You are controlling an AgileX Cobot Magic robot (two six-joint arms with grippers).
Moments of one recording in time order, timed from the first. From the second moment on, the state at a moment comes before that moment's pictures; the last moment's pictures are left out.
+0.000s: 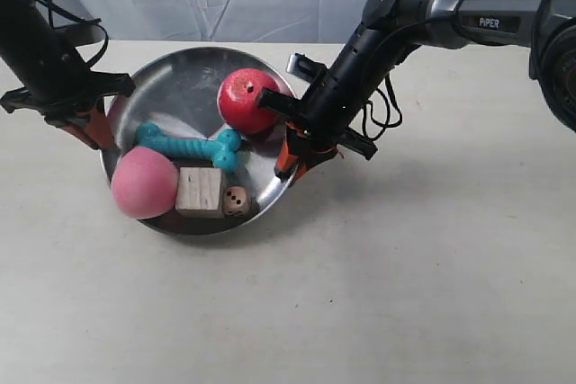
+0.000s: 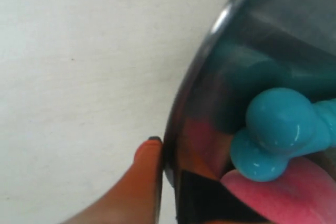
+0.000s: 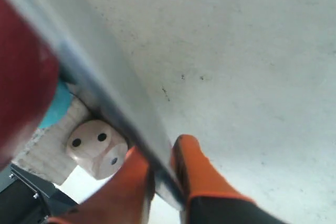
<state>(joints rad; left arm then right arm) -0.06 2.03 -1.51 -0.34 1.19 0.22 0.27 2.33 -1.78 0.71 1.26 -0.02</state>
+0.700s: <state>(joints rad) -0.05 2.10 -1.45 -0.33 1.15 0.23 0.27 2.40 -1.78 0.71 1.25 -0.02</state>
